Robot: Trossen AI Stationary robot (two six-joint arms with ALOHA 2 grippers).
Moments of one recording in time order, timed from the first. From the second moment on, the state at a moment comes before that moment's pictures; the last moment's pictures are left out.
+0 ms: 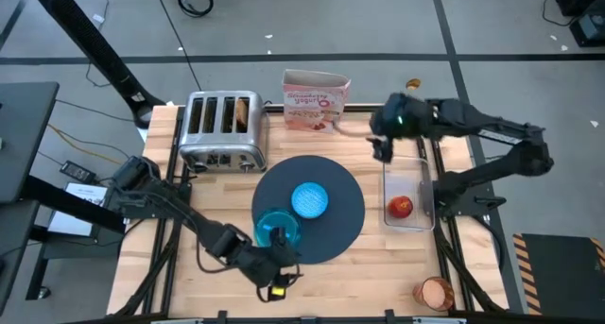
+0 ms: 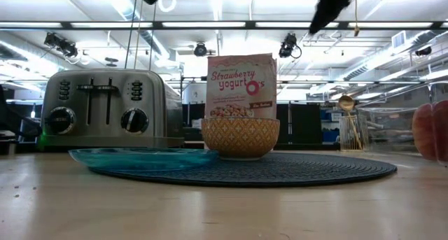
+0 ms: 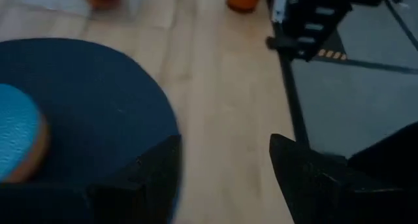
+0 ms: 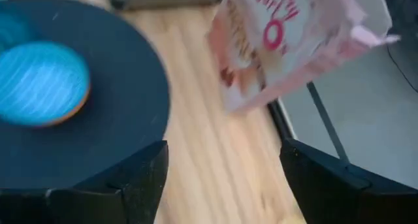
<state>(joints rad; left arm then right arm) -0.60 1.74 1.27 -0.19 -0.42 -0.51 -0.29 1.16 1.31 -0.99 0.25 -0.13</state>
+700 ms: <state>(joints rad) -0.38 1.64 1.27 -0.35 -0.40 -0.52 -0.89 1.45 1.09 -0.22 -0.50 -0.36</state>
